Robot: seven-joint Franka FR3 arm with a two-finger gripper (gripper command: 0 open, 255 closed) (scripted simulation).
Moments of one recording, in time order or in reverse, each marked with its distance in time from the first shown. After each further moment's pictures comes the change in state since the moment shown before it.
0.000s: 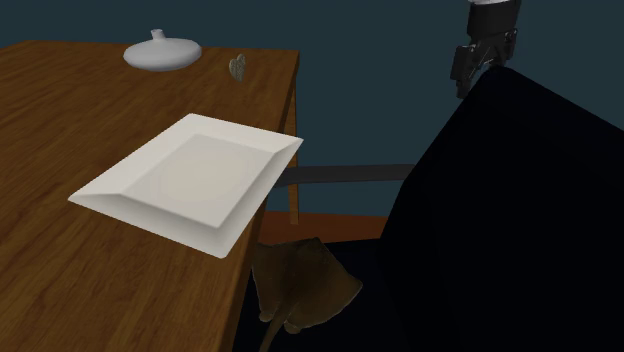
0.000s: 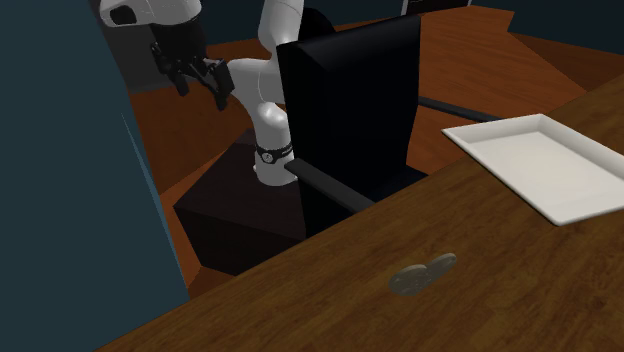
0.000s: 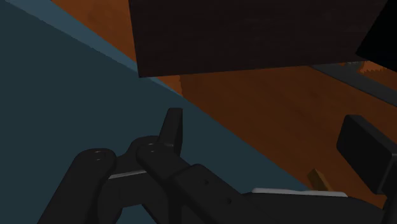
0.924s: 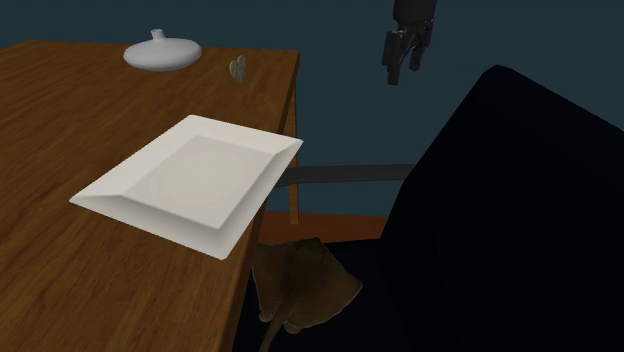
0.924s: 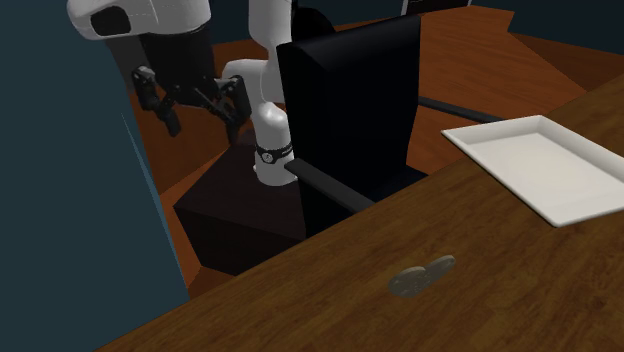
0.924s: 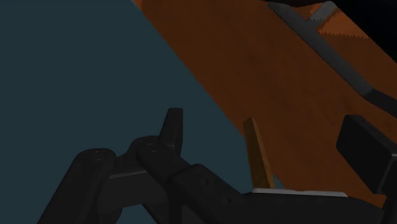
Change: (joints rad) arm 0.116 0.319 0.067 0.240 0.060 0.205 -0.106
